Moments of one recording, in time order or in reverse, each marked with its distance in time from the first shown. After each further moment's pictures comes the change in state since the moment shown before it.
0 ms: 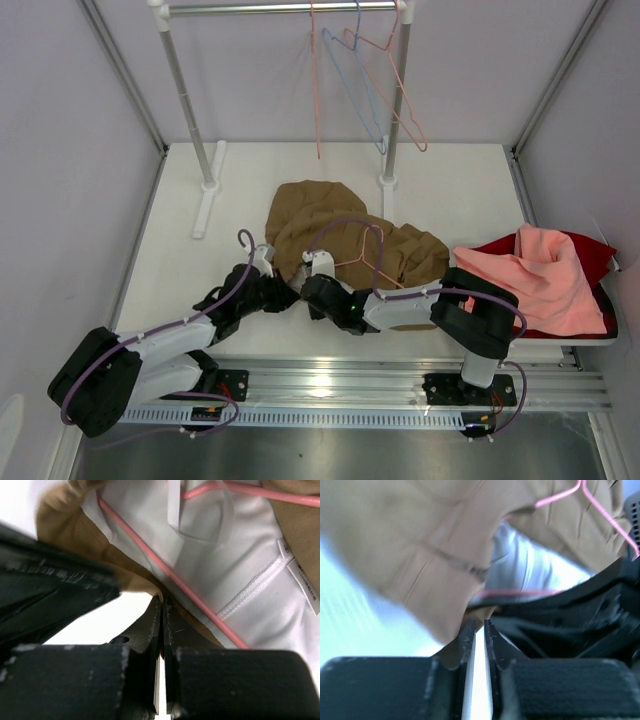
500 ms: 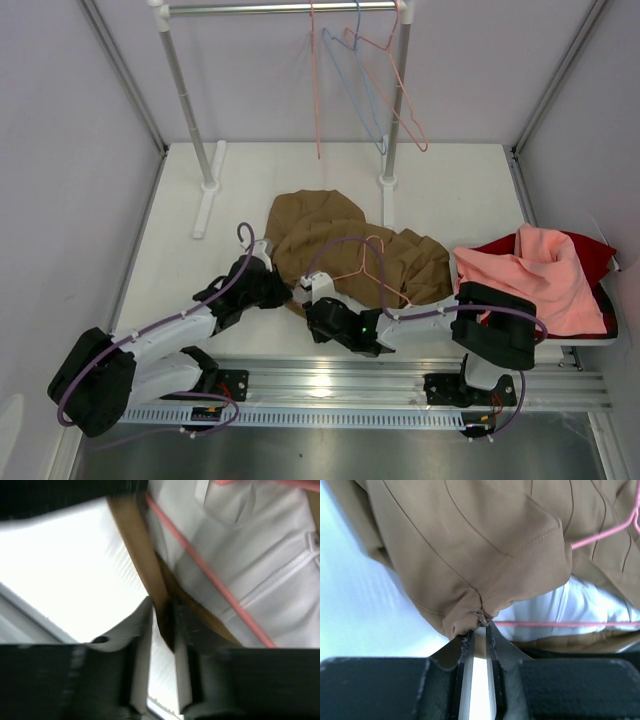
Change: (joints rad) left arm 0.000 0.000 0.100 -0.249 -0.096 -0.008; right arm 0.118 -0.102 -0.134 0.058 -0.003 -0.031
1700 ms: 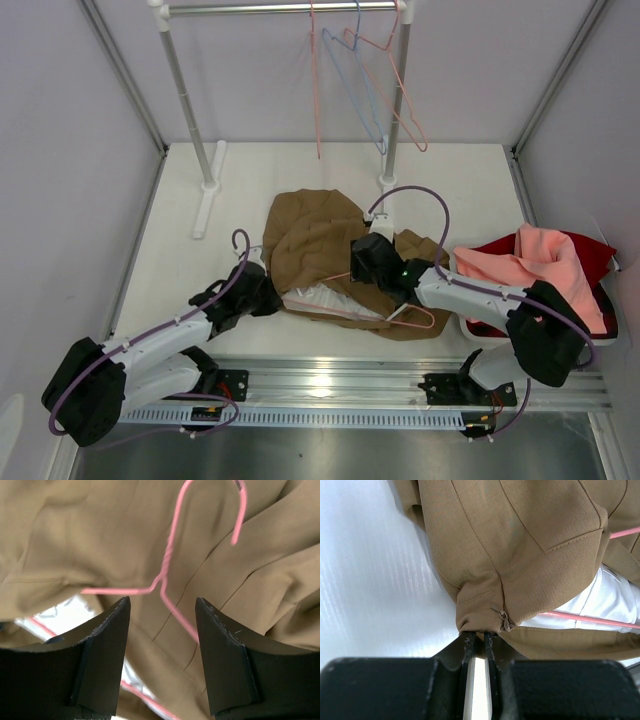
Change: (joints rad) left arm -0.029 -0.068 0.027 -0.212 -0.108 -0.043; right arm -0.418 -0.279 0.053 -0.353 0.039 -0.009
